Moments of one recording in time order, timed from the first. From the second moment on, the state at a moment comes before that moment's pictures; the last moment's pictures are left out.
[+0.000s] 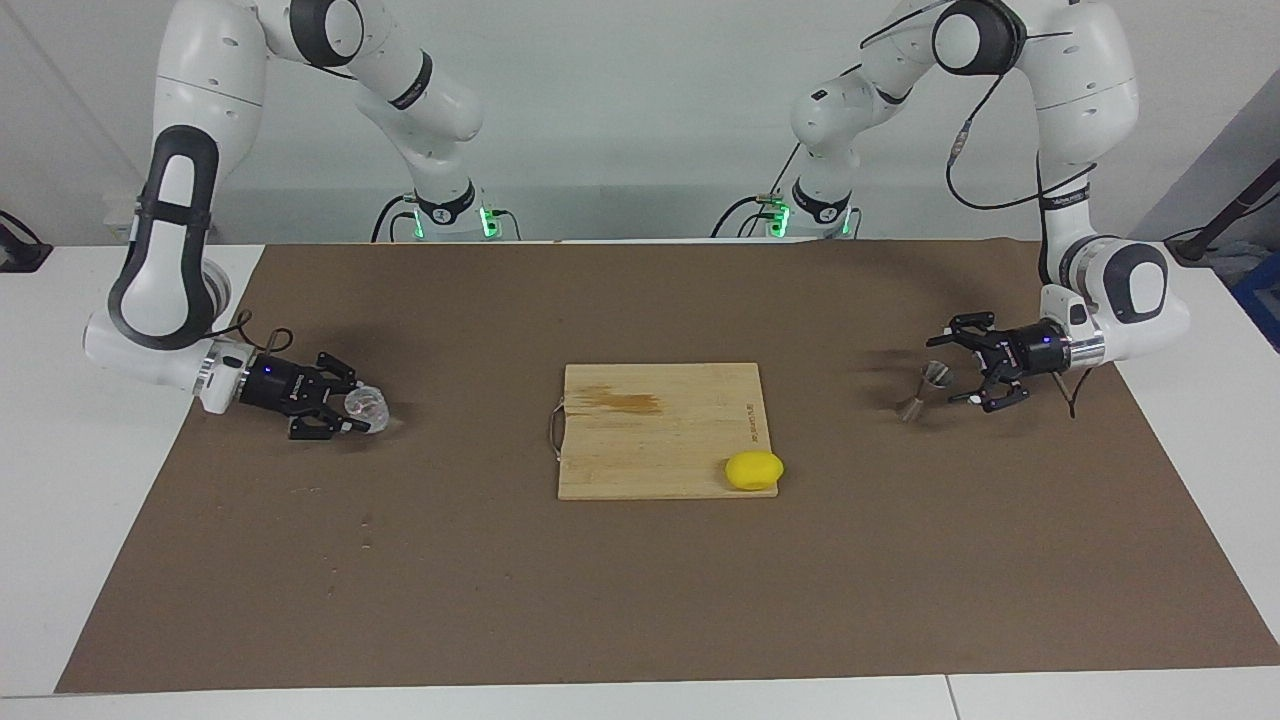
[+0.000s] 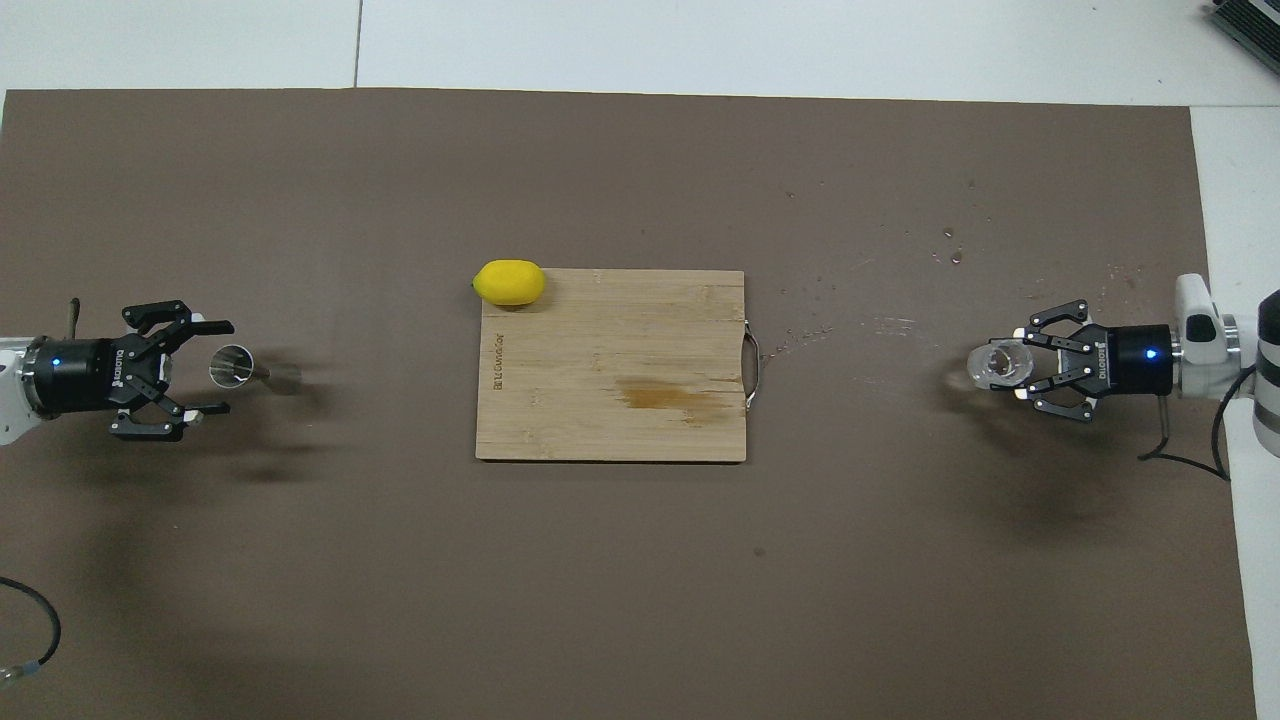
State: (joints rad) left arm 0.44 0.45 0.01 -1.91 -1.13 1.43 2.26; right arm -0.41 0.41 0.00 -1.93 0.92 1.76 -2.38
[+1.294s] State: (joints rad) left arm 0.44 0.48 0.01 -1.94 -1.16 1.38 2.38; right arm -0.33 0.30 0.00 -1.95 0.95 1.76 -2.24
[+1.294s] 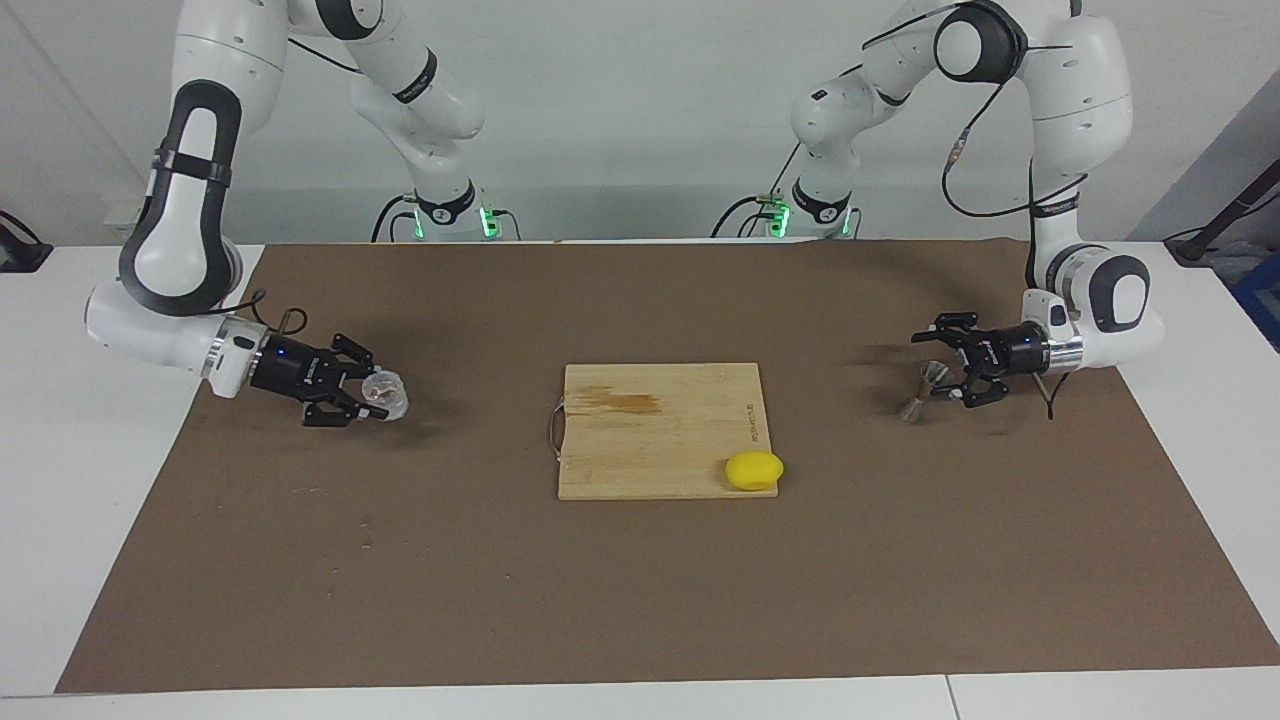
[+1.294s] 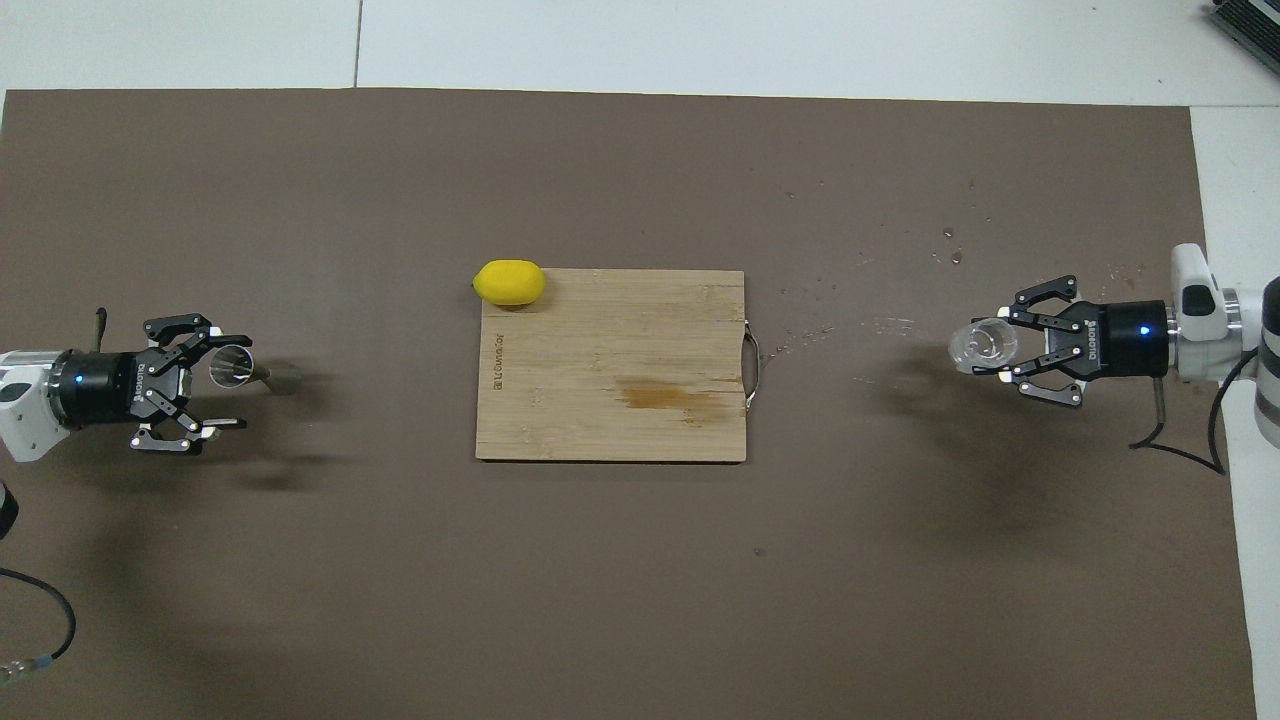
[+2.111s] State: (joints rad) left arm 0.46 0.53 0.01 -1.92 -1.23 1.34 2.49; right arm -0.26 0.26 0.00 -1.95 0.95 1.78 -2.13
